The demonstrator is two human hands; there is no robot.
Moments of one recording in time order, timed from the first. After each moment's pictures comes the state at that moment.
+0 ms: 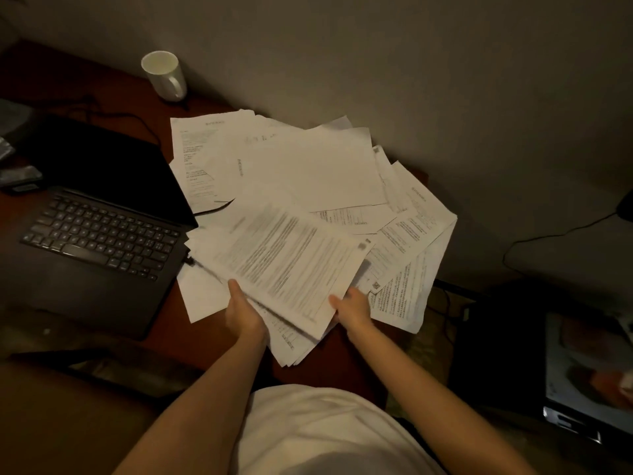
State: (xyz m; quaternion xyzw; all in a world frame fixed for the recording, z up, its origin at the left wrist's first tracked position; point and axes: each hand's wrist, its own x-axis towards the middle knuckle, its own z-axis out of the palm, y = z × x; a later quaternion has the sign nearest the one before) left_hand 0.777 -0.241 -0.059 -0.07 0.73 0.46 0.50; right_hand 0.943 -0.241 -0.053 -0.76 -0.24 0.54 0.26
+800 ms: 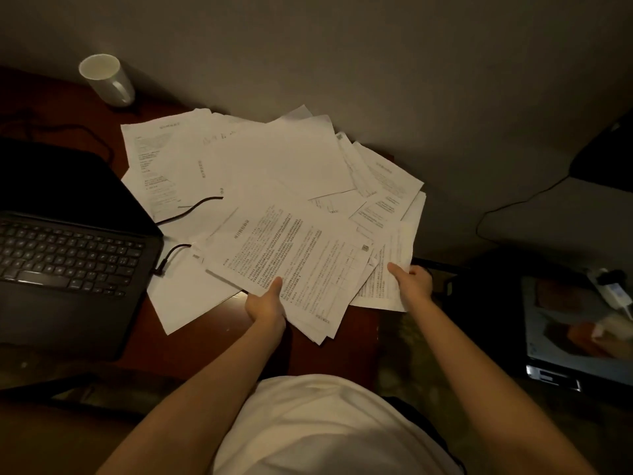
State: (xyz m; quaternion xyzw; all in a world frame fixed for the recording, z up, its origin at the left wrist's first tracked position) left_hand 0.843 -0.228 -0.069 0.03 0.70 0.43 0.57; right_hand 1.093 -0.247 -0.054 -0.84 -0.13 0.40 0.34
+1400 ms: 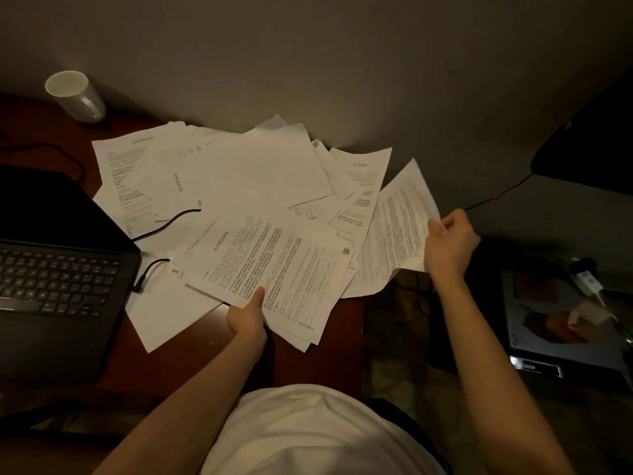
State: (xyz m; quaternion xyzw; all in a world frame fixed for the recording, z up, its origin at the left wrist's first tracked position) left_hand 0.837 -0.230 -0.083 0.06 0.72 0.42 0.55; right_hand 1.119 -0.230 0.066 -0.87 -0.29 0.08 0.39
